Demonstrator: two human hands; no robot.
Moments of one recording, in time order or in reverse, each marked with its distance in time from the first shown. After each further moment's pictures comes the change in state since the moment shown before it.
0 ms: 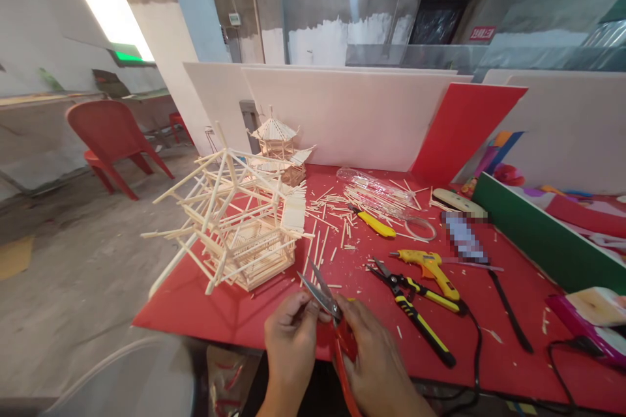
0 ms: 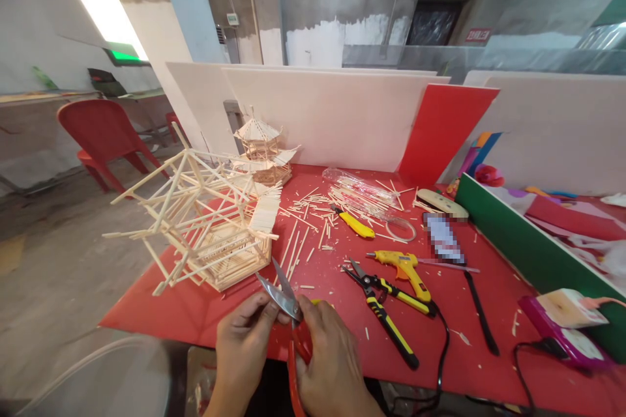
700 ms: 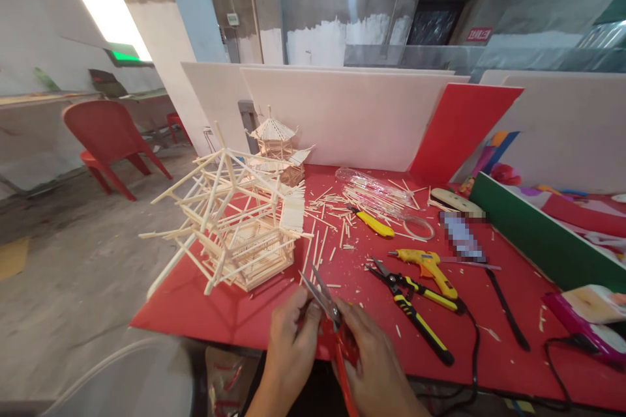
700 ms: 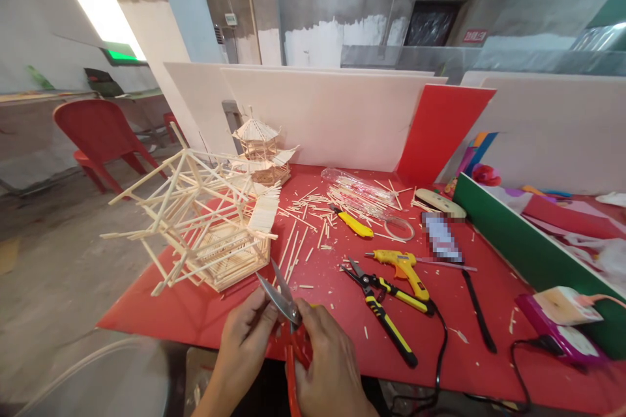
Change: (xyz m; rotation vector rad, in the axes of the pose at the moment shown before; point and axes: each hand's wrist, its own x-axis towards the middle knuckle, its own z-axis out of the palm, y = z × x) left_hand 0.004 0.004 -0.009 0.176 -0.275 0.117; right_hand -0.007 -0.001 0.003 0.108 -0.010 -0.002
